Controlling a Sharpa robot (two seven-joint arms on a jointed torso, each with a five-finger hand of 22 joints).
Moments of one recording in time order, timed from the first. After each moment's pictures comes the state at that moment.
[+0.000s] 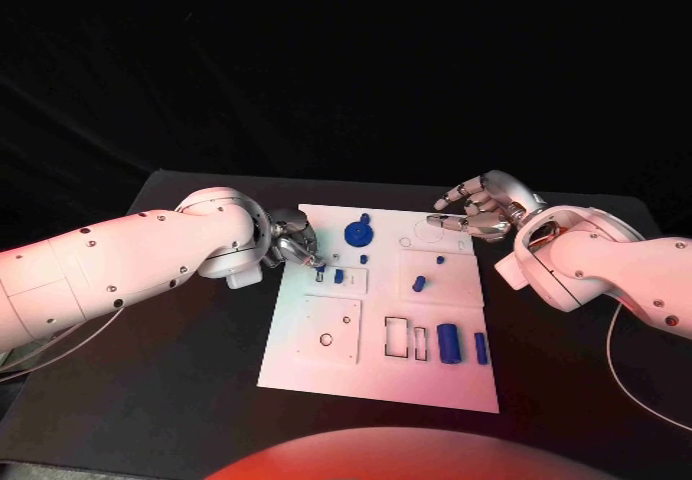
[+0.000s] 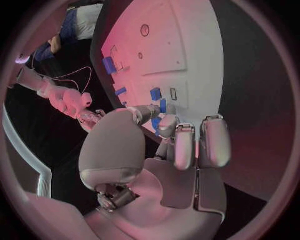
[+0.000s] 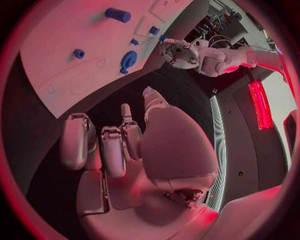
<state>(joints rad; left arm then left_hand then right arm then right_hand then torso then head) 1.24 -0.73 -0.04 1.48 -1.06 0.13 -0.45 1.20 -0.17 0.72 0.19 0.28 0.77 0.08 0.81 0.63 1.28 0.00 1.25 0.98 1.47 -0.06 1.50 1.31 0.08 1.44 0.04 1.39 1.22 1.27 -0.99 -0.16 1.71 -0.94 -0.59 -0.19 1.36 -0.16 0.04 0.29 0.29 0.95 0.14 0.21 0.37 1.44 0.06 1.37 1.31 1.46 -0.01 1.53 1.31 0.05 1.42 0.09 1.27 1.31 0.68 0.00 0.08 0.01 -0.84</state>
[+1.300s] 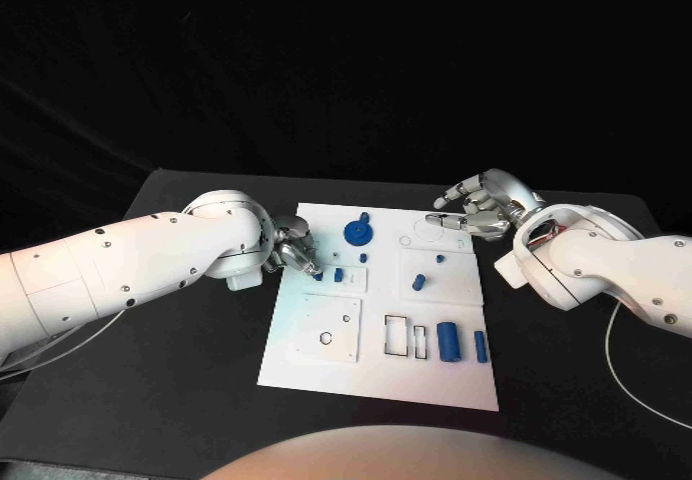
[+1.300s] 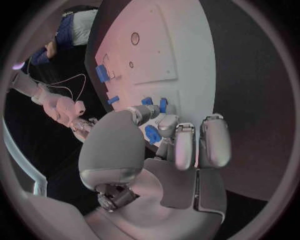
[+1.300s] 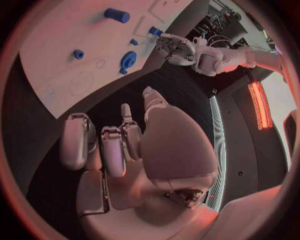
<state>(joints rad) 1.24 -0.70 -0.06 1.44 -1.08 0.19 -0.49 1.19 -0.18 0.72 0.19 0.29 0.78 0.08 0.81 0.63 1.28 0.00 1.25 0.97 1.47 -0.06 1.50 1.31 0.08 1.44 0.04 1.39 1.22 1.27 -0.99 -0.16 1.71 -0.94 -0.59 -0.19 1.36 -0.16 0.04 0.29 0.29 0.95 0.14 0.21 0.37 1.44 0.06 1.37 1.31 1.46 -0.01 1.53 1.31 0.05 1.42 0.09 1.27 1.31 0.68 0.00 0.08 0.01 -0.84</state>
